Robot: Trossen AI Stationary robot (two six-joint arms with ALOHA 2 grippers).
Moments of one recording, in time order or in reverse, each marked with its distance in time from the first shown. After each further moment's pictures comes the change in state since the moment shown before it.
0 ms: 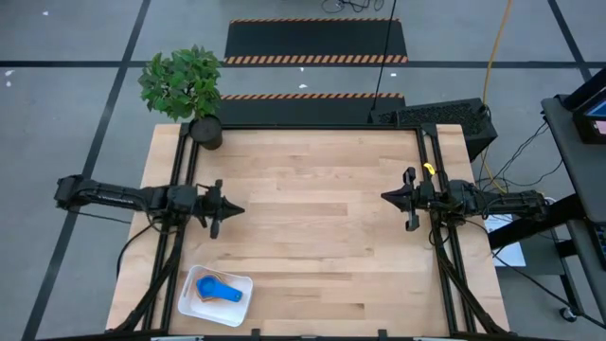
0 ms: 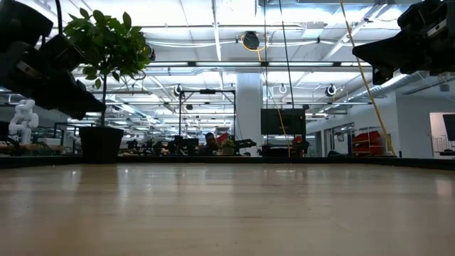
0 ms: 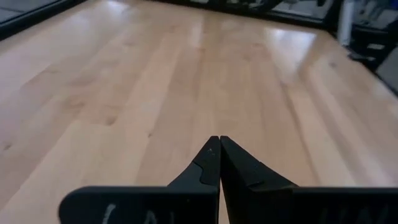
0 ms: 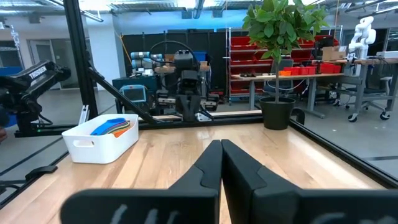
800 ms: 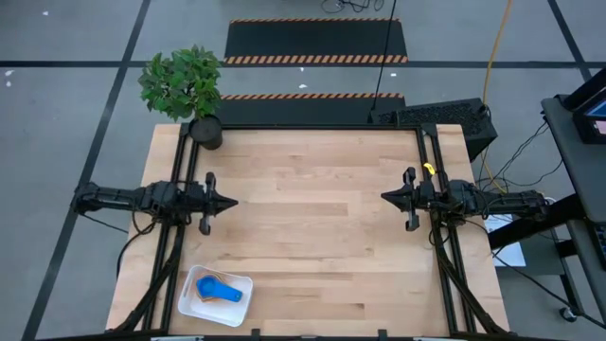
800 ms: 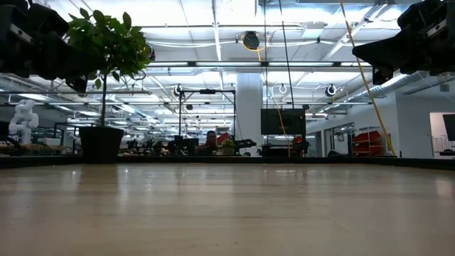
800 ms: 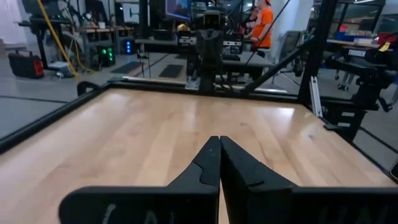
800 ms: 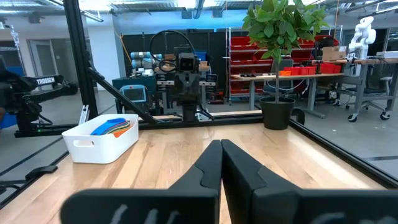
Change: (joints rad) left arm -0.041 -0.320 0.001 0.000 -0.047 0.094; right arm 0.000 0.000 0.000 0.000 0.000 0.000
